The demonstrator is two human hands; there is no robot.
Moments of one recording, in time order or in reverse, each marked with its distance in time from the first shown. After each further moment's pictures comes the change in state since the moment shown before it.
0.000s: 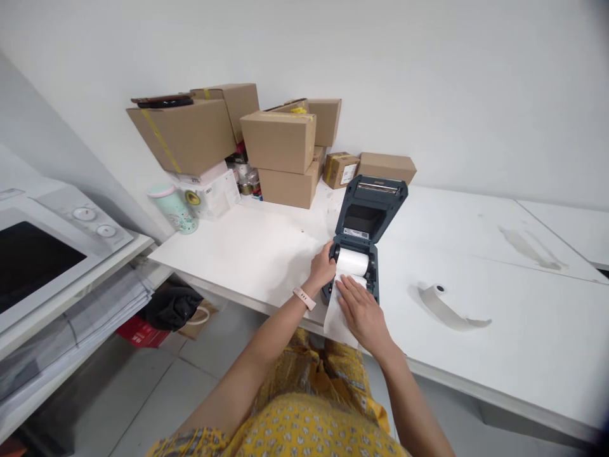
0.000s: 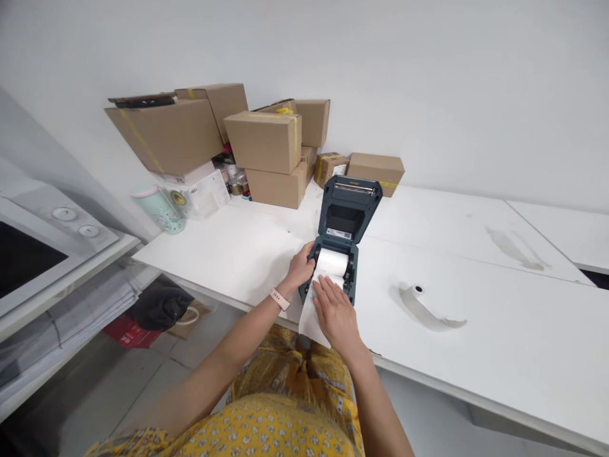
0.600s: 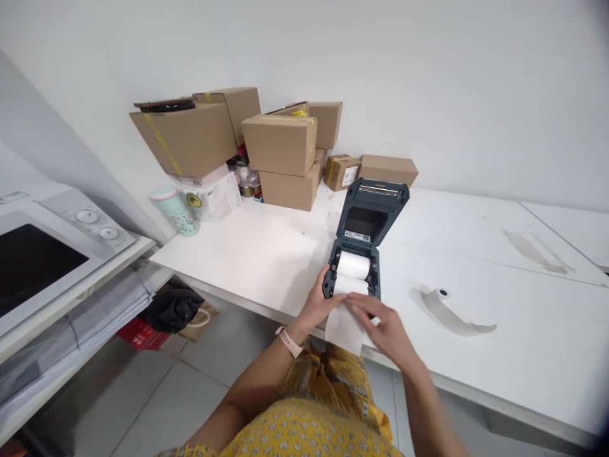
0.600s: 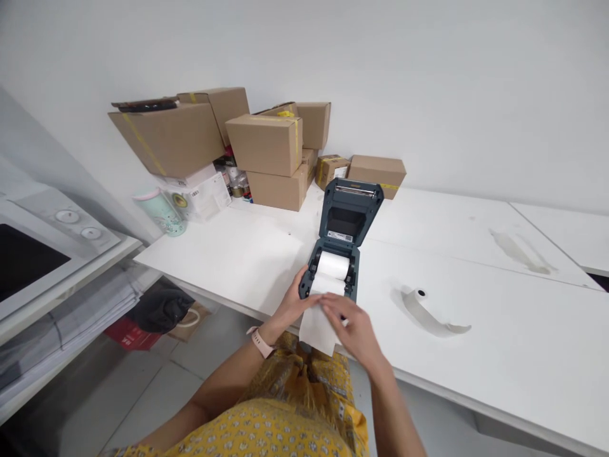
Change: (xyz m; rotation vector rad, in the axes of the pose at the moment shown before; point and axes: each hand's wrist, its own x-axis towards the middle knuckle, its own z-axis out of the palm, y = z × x) left_hand -0.085 -0.009 -0.007 -0.511 -0.110 -0.089; right_hand -0.006 0.013 -0.038 0.473 0.031 0.106
